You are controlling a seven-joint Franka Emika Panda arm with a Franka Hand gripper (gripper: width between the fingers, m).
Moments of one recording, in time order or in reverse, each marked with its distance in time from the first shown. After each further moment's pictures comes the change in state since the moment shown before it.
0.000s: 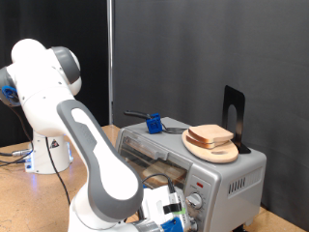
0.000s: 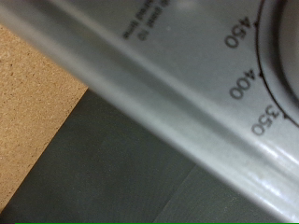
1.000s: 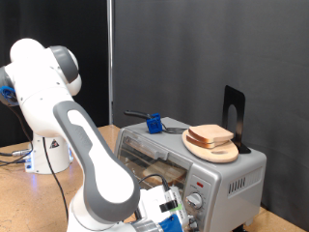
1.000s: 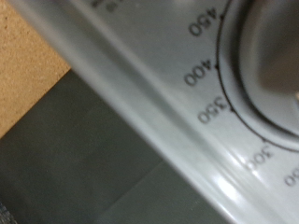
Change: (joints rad) arm -0.018 -0.002 0.019 -0.024 0.062 0.001 -0.231
